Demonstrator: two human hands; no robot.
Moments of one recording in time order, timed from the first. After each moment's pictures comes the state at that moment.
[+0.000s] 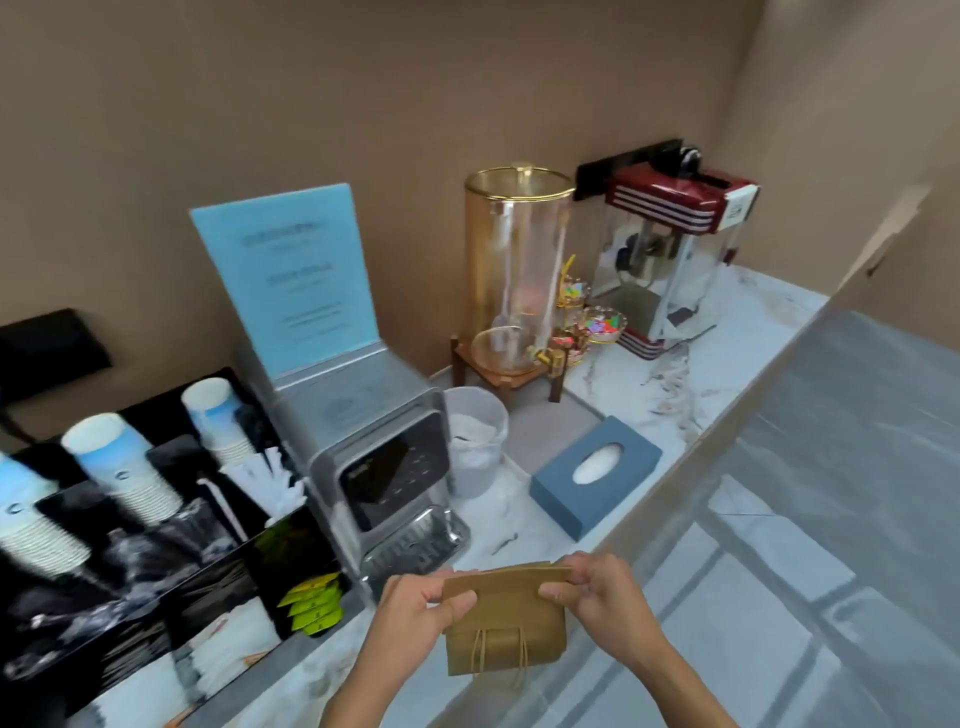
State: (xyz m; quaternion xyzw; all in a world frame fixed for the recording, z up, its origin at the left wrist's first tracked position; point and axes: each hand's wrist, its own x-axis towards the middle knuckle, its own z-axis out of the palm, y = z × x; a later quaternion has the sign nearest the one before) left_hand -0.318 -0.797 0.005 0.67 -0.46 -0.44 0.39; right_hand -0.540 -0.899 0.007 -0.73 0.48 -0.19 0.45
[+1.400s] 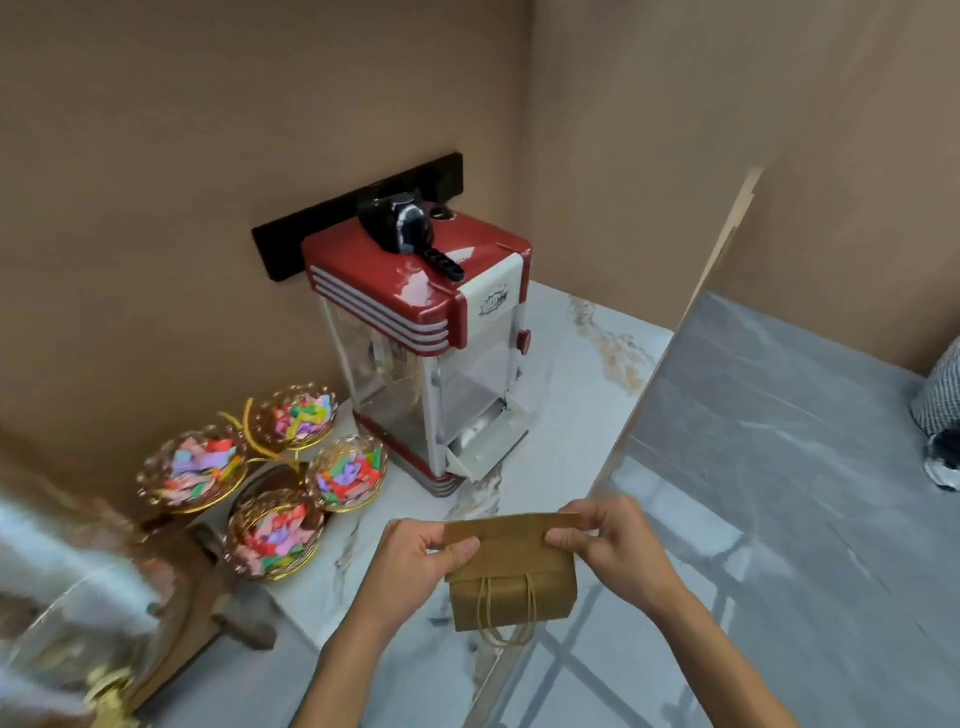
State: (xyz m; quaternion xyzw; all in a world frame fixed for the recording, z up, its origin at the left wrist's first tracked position) left_hand -0.583 -1.419 0.049 0.63 -0.53 -0.45 0.35; right_hand -0.823 -1.463 0.058 -0.71 0.52 -0.28 0.40
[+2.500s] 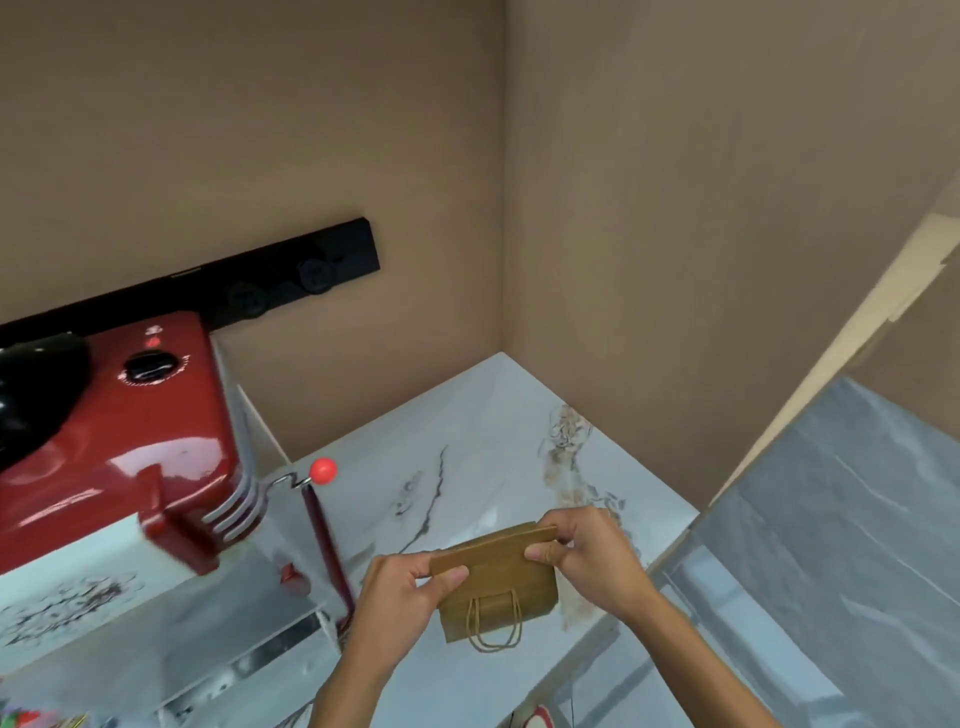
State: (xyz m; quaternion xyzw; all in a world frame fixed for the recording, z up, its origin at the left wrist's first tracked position) left_hand -0.817 -1.835 0.034 0.74 -0.41 -0.35 0.40; right_hand -1.005 -1.965 0.041 -0.78 0.44 -0.12 0.41
